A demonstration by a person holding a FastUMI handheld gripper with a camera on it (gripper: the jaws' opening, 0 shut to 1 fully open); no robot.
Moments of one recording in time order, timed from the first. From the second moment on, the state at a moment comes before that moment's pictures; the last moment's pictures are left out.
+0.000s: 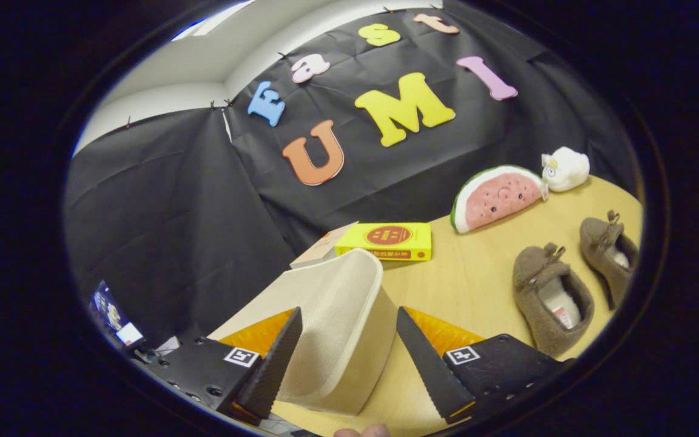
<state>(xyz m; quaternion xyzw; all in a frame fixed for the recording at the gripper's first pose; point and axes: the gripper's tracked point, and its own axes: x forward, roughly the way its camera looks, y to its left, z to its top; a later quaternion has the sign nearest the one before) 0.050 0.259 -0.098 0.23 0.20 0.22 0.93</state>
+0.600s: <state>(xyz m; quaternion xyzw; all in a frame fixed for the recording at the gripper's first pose) 0.047 0.289 -0.100 0.39 0.29 0.28 0.83</state>
